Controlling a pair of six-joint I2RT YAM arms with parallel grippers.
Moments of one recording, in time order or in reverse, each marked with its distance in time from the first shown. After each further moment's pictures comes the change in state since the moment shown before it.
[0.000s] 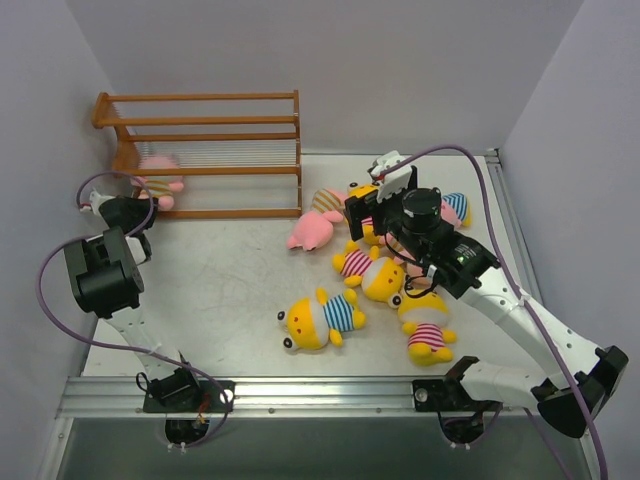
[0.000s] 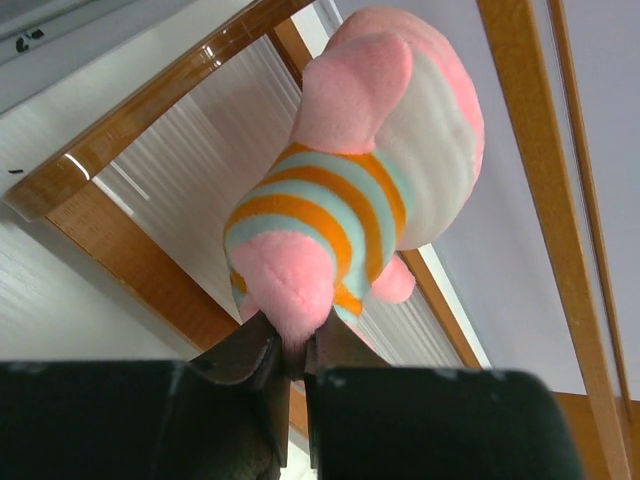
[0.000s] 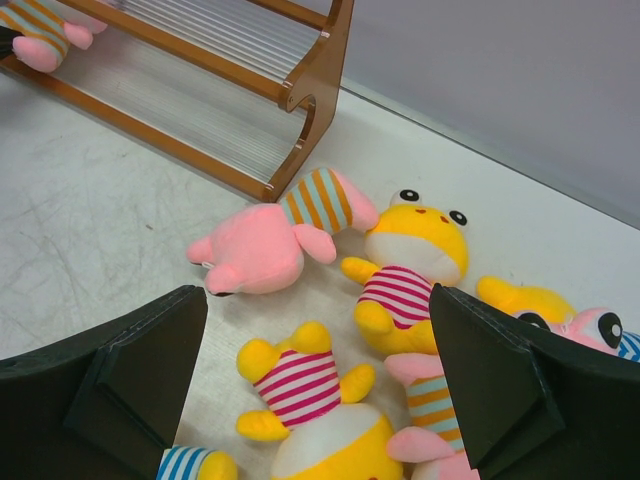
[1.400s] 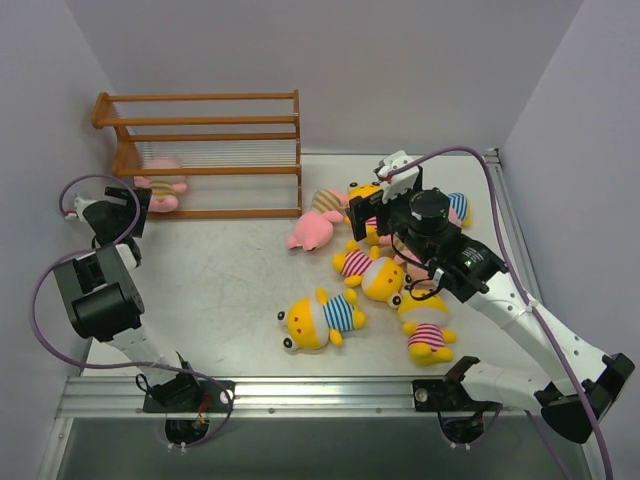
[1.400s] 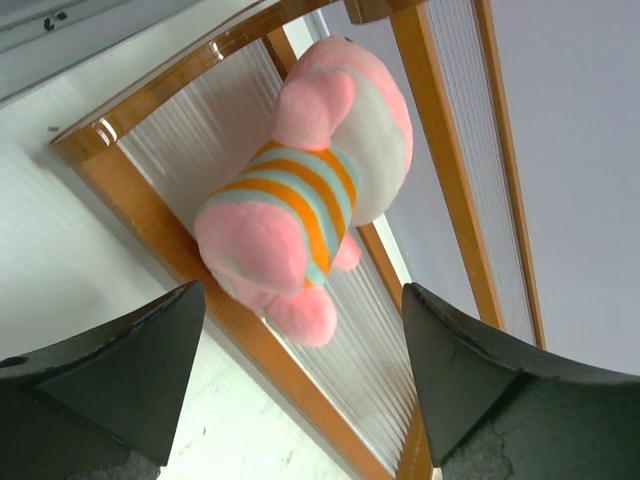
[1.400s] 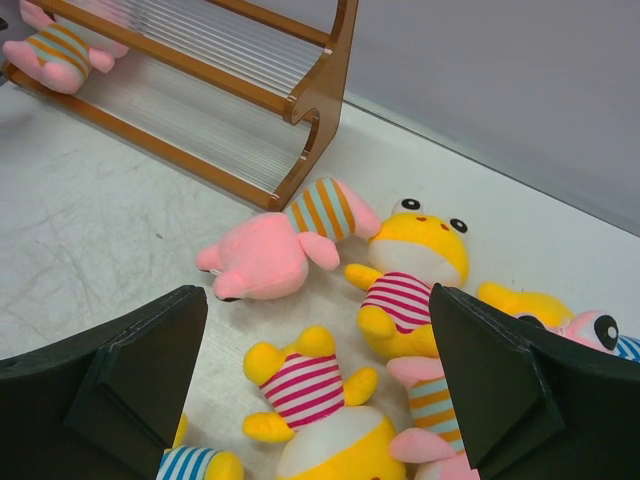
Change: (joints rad) left arm 0.055 -0.171 -0.069 -0.121 0.053 -0.078; right arm 0.000 -0.031 0.002 -0.003 -0.008 0.006
